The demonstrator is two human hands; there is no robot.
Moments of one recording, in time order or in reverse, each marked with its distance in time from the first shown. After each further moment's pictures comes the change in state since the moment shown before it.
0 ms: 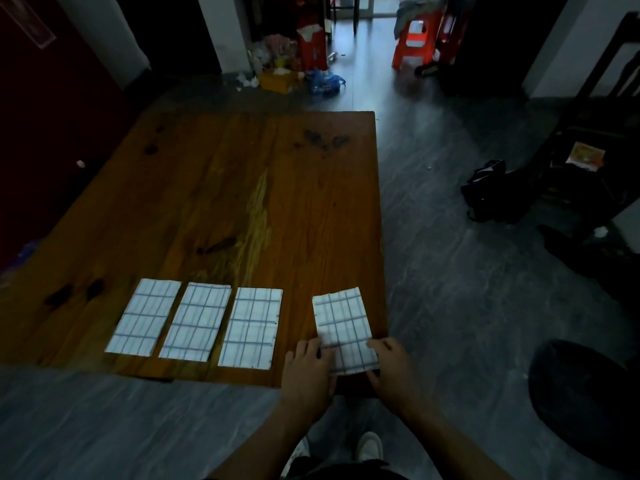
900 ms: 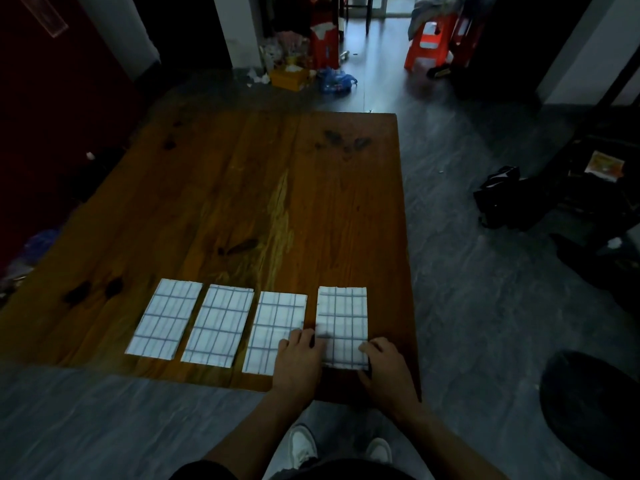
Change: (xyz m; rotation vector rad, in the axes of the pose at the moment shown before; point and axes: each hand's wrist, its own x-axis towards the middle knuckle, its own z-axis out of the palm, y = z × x) left_hand 0.020 -0.076 -0.011 0.041 0.056 -0.018; right_hand 0.031 -0.050 0.039 -0.129 0.015 -0.075
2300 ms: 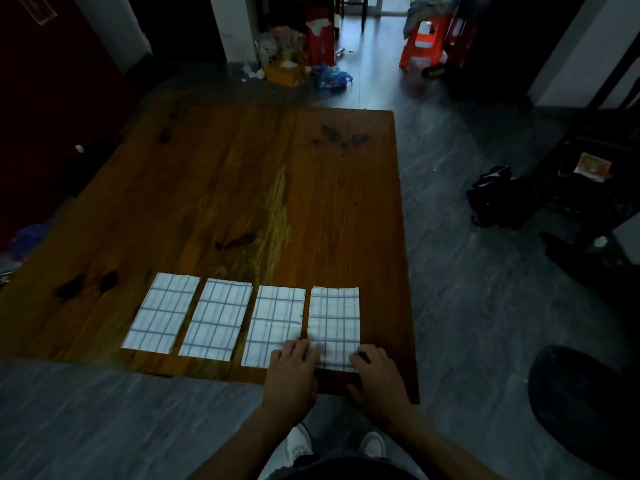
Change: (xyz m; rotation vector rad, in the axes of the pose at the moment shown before) left_hand -0.034 -0.013 0.021 -0.065 0.031 0.071; right_hand -0.023 -0.015 0.007 -0.146 -0.092 -0.098
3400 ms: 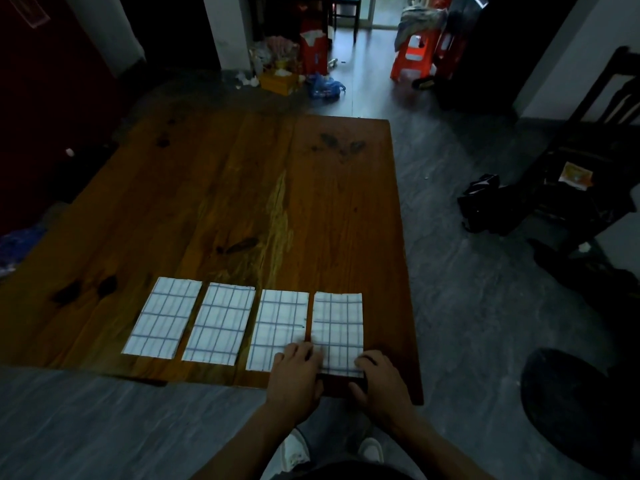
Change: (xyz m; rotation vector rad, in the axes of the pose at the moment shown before) left_hand 0.000 -0.007 -0.013 -0.053 -0.039 0.030; right_hand -0.005 -0.014 -0.002 0.137 0.020 0.122
